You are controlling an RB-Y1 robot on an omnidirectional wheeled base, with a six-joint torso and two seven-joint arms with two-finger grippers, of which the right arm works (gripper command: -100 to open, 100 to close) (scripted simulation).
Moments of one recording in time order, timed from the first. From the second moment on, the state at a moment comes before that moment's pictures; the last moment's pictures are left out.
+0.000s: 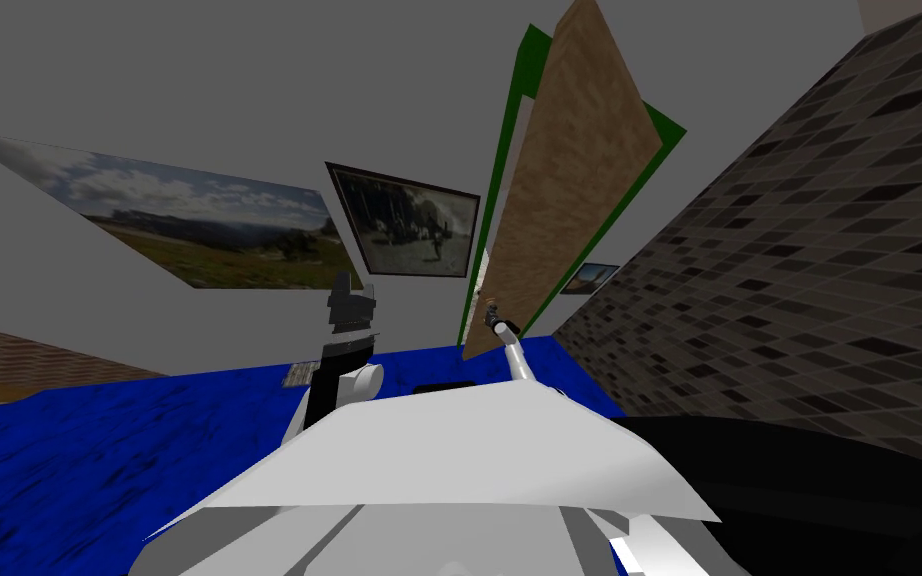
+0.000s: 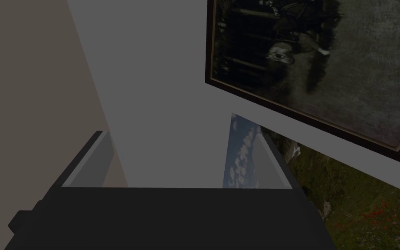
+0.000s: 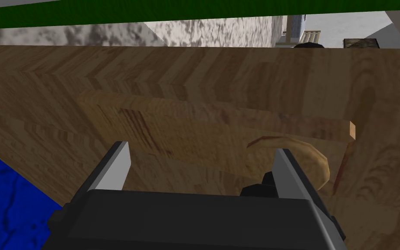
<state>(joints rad) -0.23 -0.06 -0.32 -1.07 -0.77 0.32 0.67</state>
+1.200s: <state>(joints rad) -0.21 -0.08 -0.34 -1.08 -0.87 0.40 0.64</state>
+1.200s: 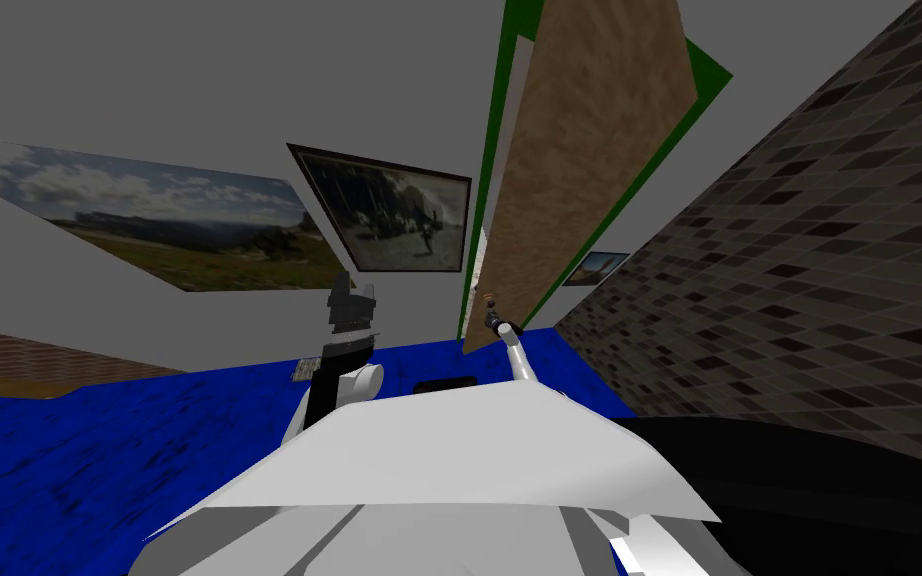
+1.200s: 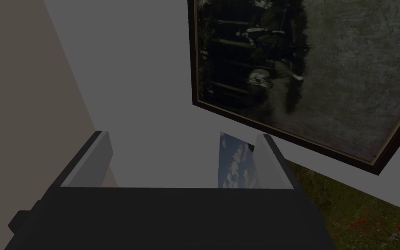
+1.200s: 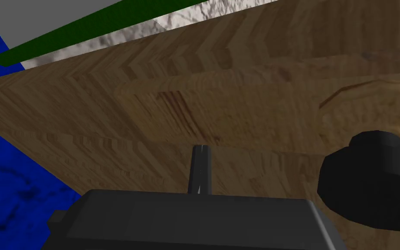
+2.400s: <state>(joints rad) -0.18 -0.07 -0.42 -1.12 -1.23 0.56 0.55</state>
